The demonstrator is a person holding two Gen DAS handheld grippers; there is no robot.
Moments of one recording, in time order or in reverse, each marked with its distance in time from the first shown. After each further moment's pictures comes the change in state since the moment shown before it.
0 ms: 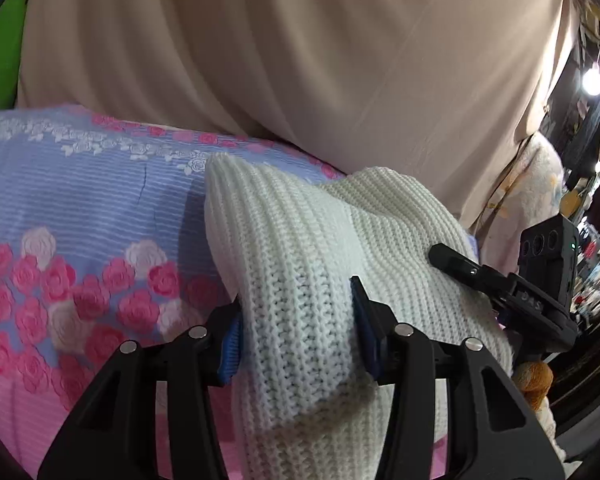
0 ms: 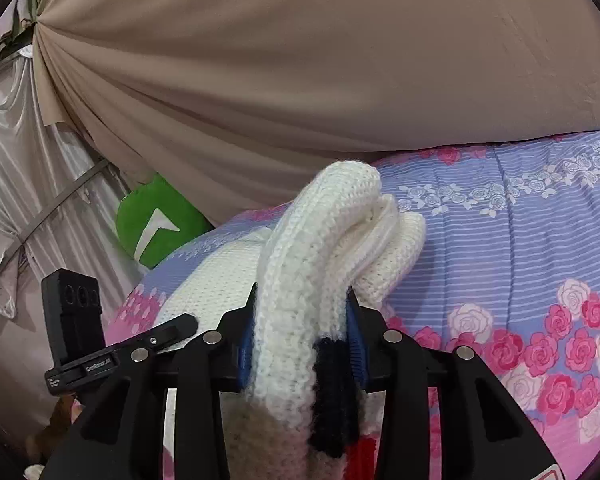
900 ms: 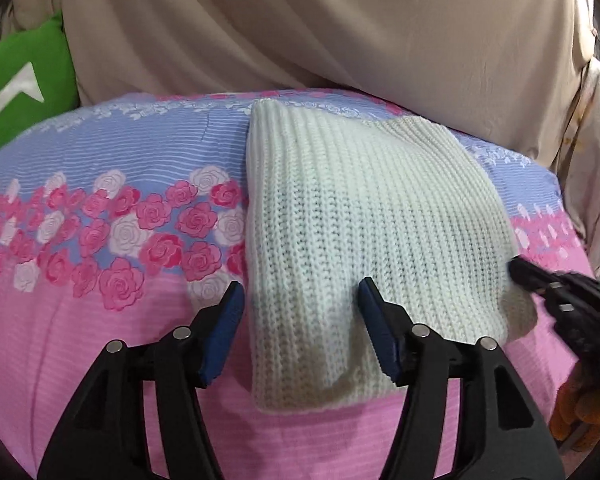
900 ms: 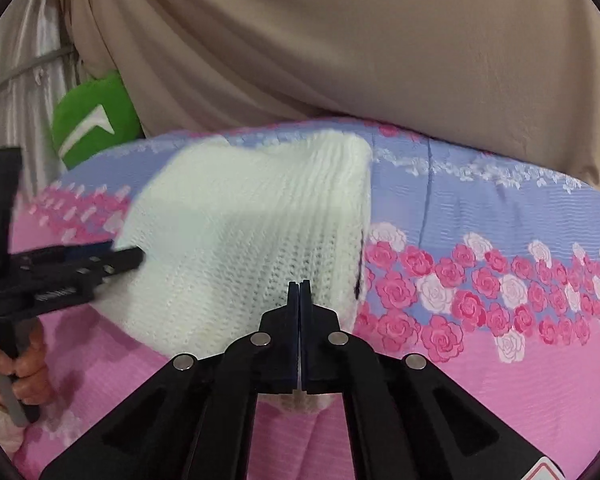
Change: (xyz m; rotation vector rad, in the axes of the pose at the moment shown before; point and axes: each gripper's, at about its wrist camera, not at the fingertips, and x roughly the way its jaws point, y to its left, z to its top) left arm 0.007 -0.044 -0.056 0.094 0.078 0.375; right arm -0.020 0.031 -0.092 -0.302 0.097 -0.410
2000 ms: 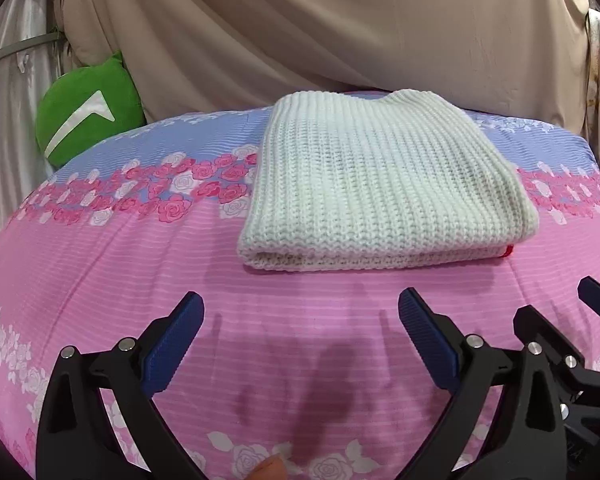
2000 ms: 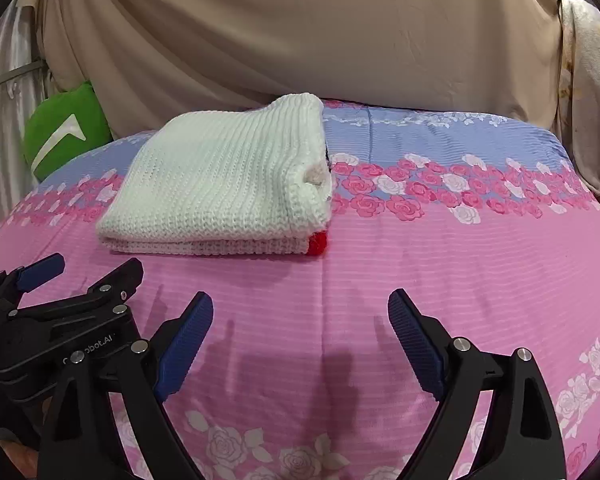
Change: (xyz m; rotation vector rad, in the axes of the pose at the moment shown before) left arm -0.054 -0.048 -0.088 0.035 -0.106 0.273; right arm -0.069 0.031 -0.085 0.157 -0.088 -0.115
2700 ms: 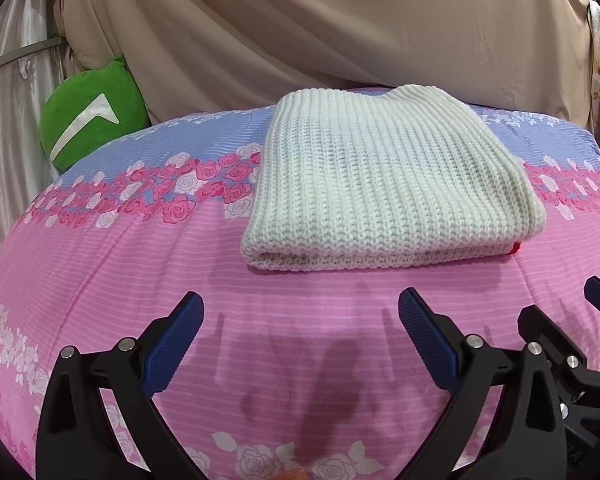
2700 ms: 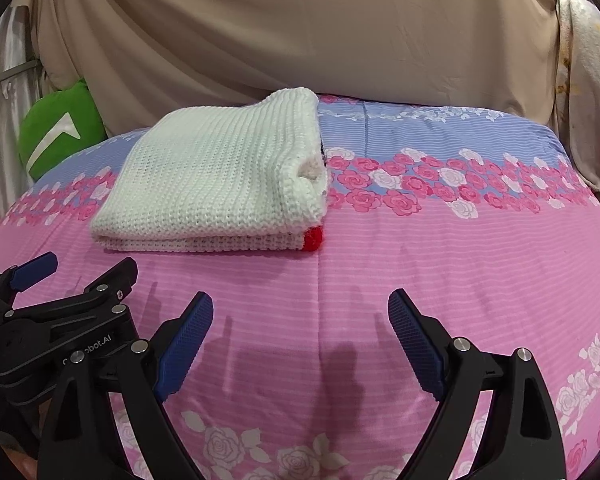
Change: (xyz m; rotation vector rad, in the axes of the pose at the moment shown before) left arm -0.001 -0.004 0.001 0.015 -0.001 0.037; right arm 0.002 0.001 -0.001 0.007 0.012 -0.018
